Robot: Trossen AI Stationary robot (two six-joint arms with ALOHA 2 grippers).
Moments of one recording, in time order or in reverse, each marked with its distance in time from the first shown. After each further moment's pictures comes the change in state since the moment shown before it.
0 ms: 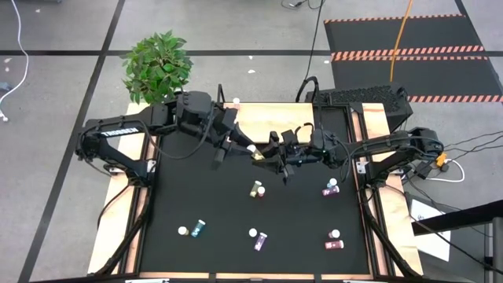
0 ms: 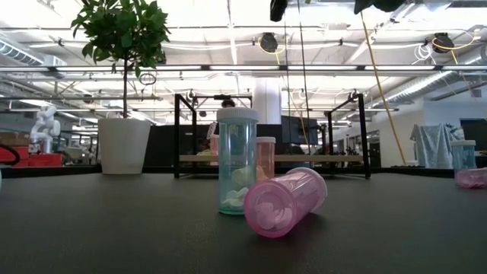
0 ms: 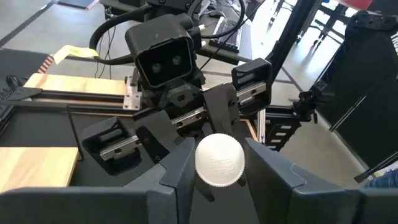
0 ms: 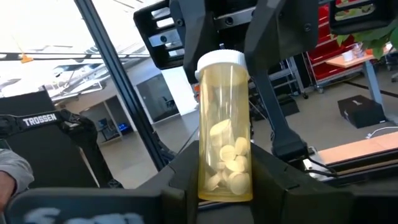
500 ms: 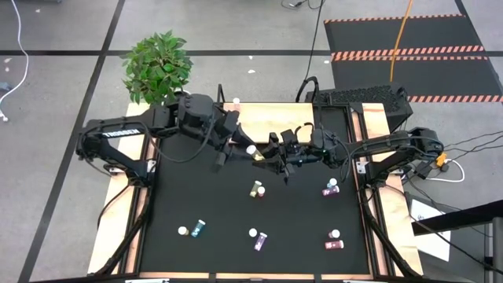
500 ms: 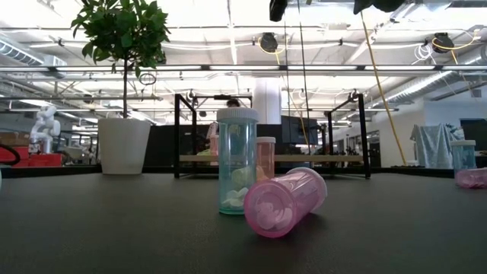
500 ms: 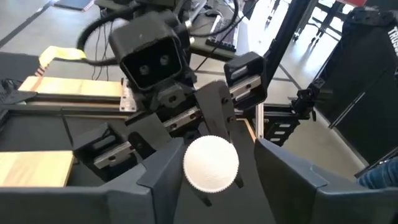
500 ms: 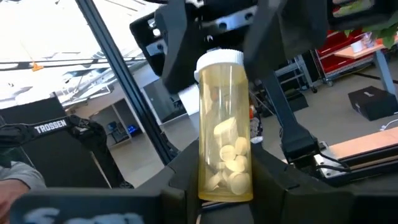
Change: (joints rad) left arm -0.018 0.011 0.000 0.014 -0.012 0.007; right arm 0.000 0.000 0.000 0.003 -0.026 0.053
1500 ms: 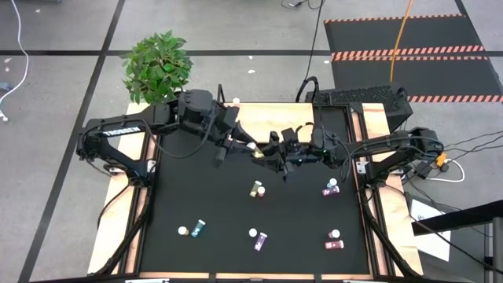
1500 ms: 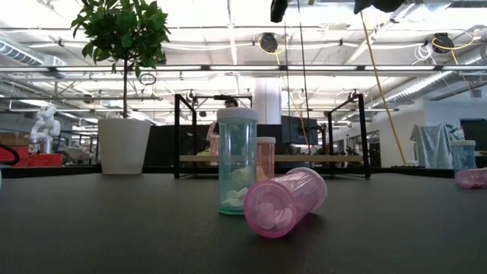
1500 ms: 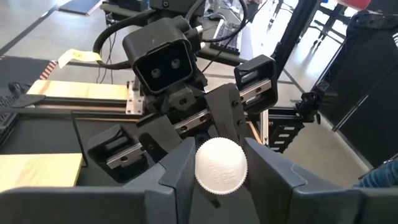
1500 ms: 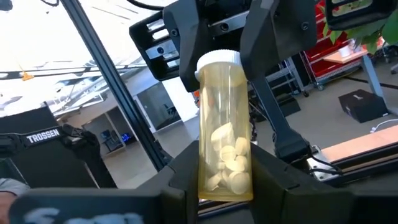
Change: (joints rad) left arm 0.035 0.000 0.000 0.009 0.028 0.014; right arm -0.002 0.000 0.000 0.015 0.047 0.013
